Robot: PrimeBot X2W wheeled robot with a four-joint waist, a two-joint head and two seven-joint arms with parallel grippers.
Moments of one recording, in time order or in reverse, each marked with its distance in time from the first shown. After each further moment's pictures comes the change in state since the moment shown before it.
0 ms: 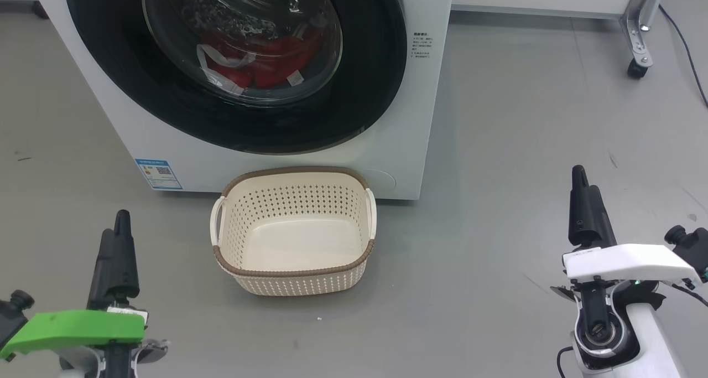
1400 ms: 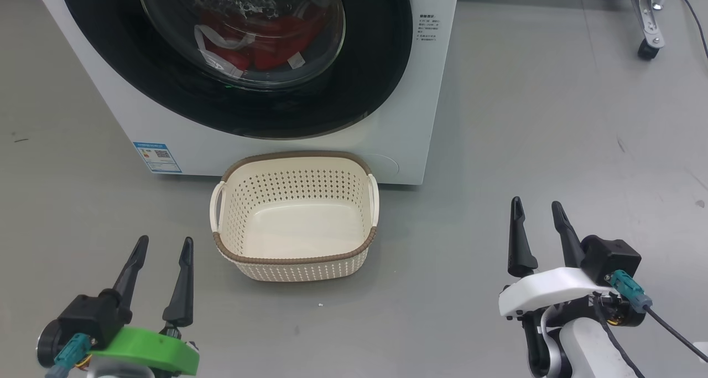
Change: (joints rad) left arm -0.001 0.039 -0.099 0.109 0.821 0.010 -0.095; right arm -0.012 -0.001 0.173 0.149 -0.615 -0.165 -0.091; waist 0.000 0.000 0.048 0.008
